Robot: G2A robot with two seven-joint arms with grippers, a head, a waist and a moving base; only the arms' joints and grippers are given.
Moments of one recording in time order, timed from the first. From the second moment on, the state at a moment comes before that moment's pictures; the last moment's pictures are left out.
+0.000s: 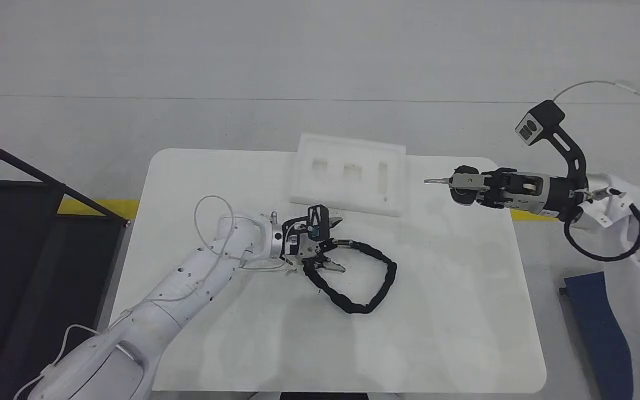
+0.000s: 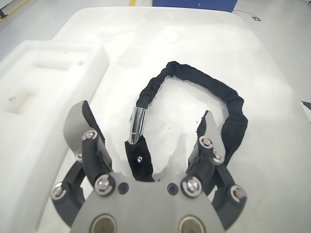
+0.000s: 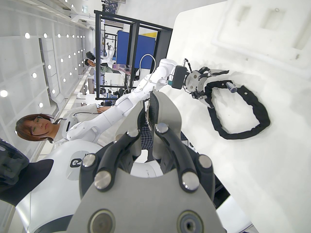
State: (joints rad) left arm 0.67 -1.19 -0.64 -1.00 1.47 -0.89 0.36; right arm -0.91 -0.91 1.55 -1.72 0.40 0.20 1.30
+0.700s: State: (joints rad) left arm 0.63 -1.23 -0.62 -0.90 1.54 -0.87 0.39; right arm -0.91 -0.91 1.55 -1.72 0.40 0.20 1.30
